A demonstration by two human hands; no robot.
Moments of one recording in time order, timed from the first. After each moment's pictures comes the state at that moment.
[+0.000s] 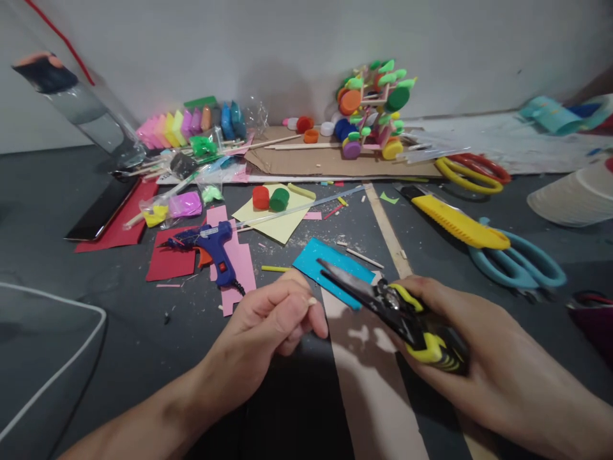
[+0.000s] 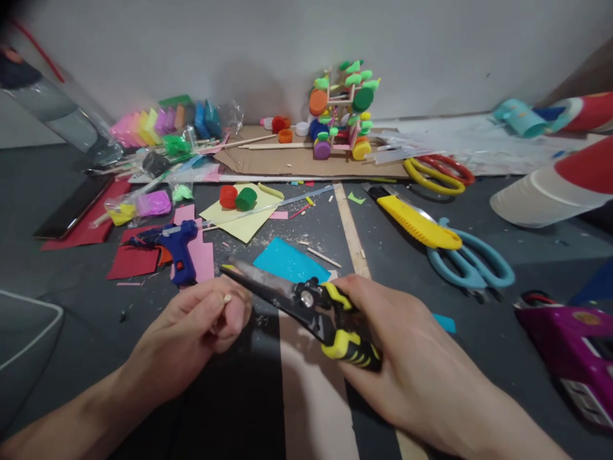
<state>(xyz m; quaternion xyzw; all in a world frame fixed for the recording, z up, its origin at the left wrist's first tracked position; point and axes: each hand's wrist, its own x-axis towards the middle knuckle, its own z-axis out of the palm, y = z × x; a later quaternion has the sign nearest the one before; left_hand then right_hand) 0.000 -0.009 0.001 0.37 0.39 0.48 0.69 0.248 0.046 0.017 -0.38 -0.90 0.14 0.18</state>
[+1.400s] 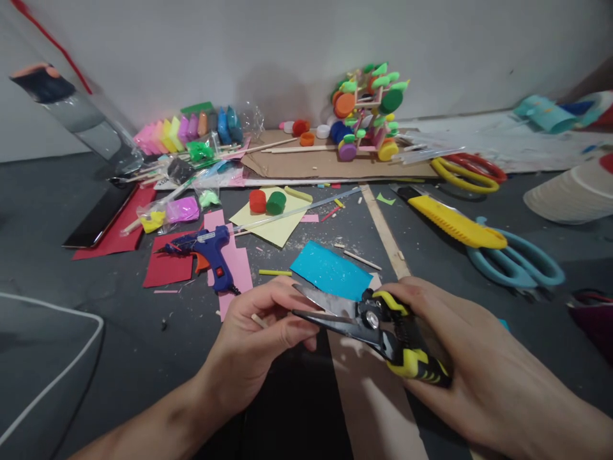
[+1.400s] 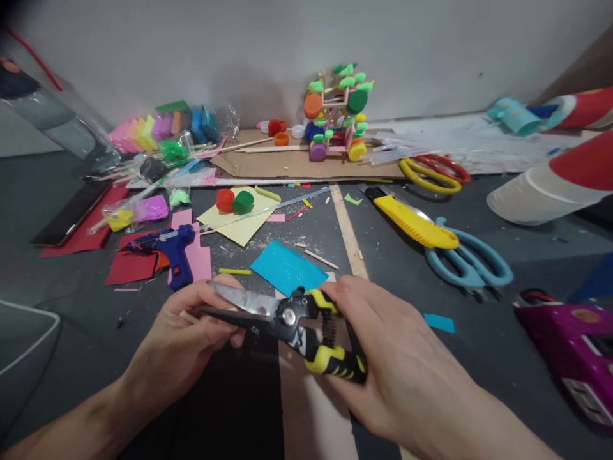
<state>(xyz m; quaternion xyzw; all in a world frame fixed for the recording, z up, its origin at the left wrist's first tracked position) 0.009 -0.004 0.004 0.27 0.37 0.57 0.68 0.240 0.041 0.016 -0.34 -0.91 0.15 0.18</state>
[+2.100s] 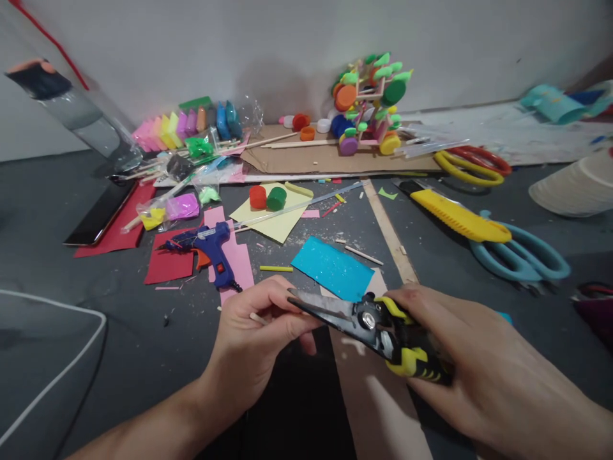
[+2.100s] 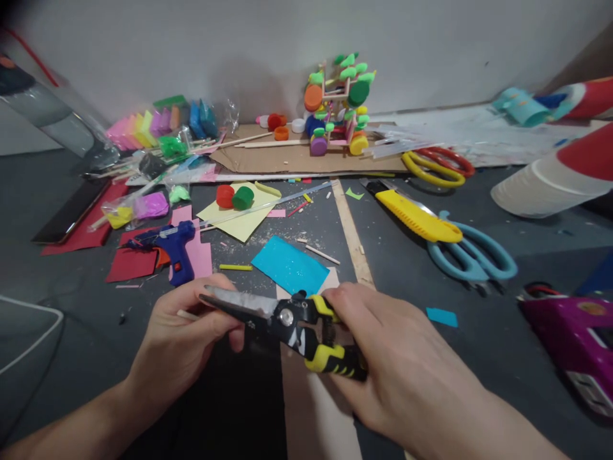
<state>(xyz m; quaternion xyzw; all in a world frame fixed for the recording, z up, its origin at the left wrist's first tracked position) 0.016 -0.006 0.006 0.27 0.46 0.59 0.62 0.242 0.031 0.014 -0.35 -0.91 0.15 0.16</state>
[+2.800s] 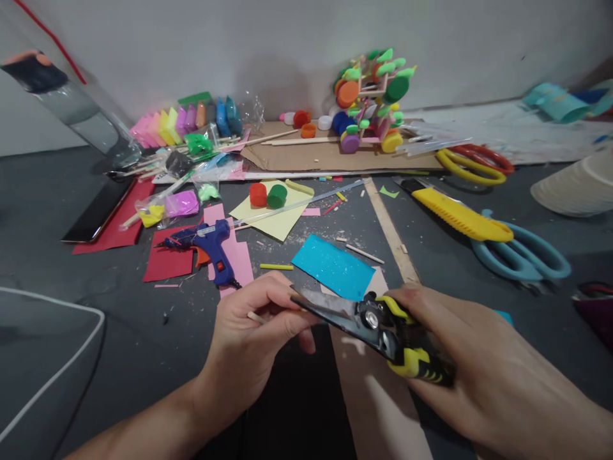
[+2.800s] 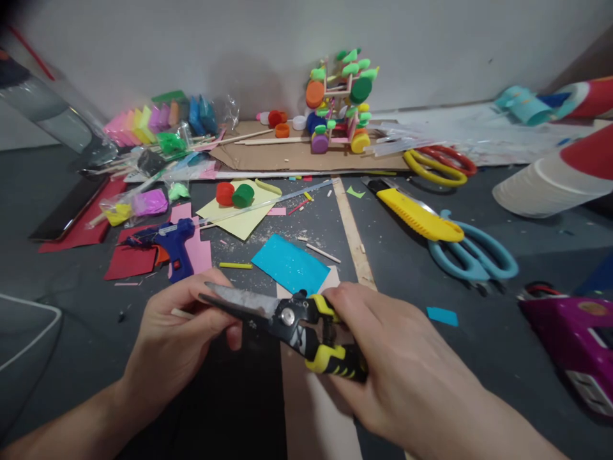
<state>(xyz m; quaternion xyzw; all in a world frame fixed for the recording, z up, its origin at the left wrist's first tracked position) 0.015 -0.007 0.011 0.30 0.48 0.60 0.57 0.241 0.031 0.015 -0.36 -0.91 0.15 0.16</state>
